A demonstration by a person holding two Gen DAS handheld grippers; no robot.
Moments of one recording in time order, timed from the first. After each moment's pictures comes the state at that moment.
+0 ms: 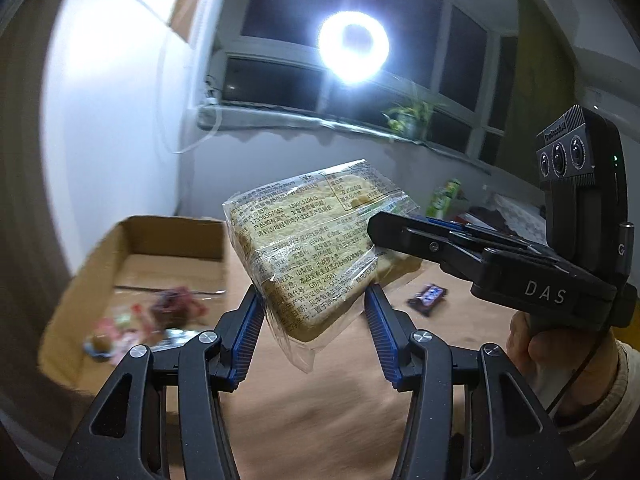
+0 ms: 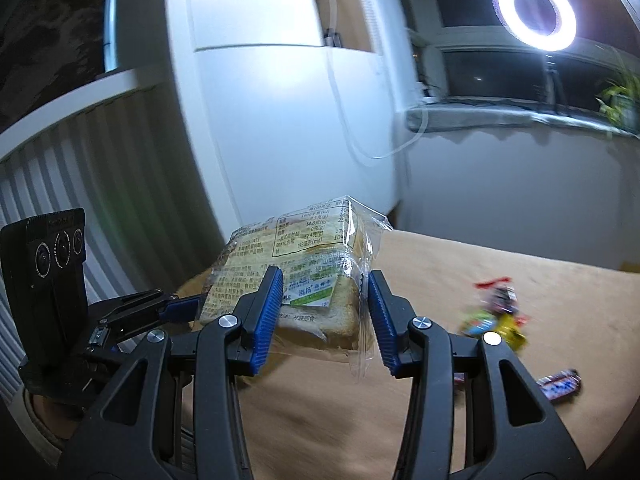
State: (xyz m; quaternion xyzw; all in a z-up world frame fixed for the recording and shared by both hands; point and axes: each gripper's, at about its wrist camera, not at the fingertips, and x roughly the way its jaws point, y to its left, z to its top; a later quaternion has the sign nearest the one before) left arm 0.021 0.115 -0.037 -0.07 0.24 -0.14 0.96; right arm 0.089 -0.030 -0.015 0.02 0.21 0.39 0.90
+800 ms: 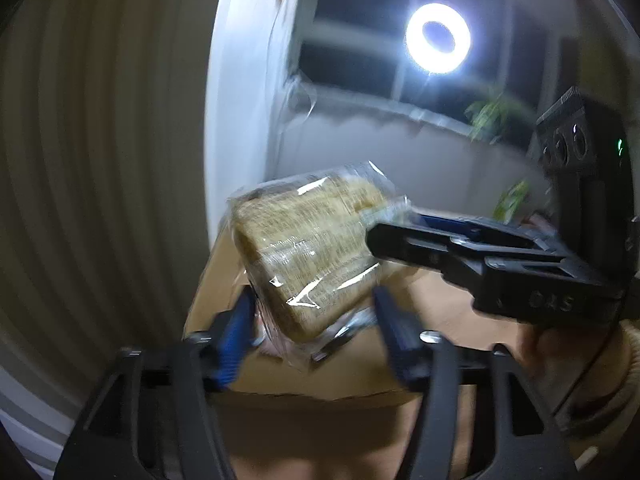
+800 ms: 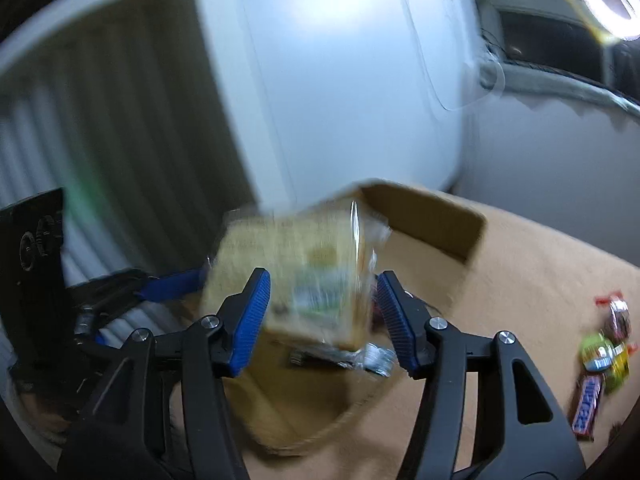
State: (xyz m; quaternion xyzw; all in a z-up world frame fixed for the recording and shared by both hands) left arm 0.037 0.218 -0.068 -0.06 0.29 -0.02 0.95; right arm 0.130 0.086 -0.057 -0.01 0.27 0.41 0.87
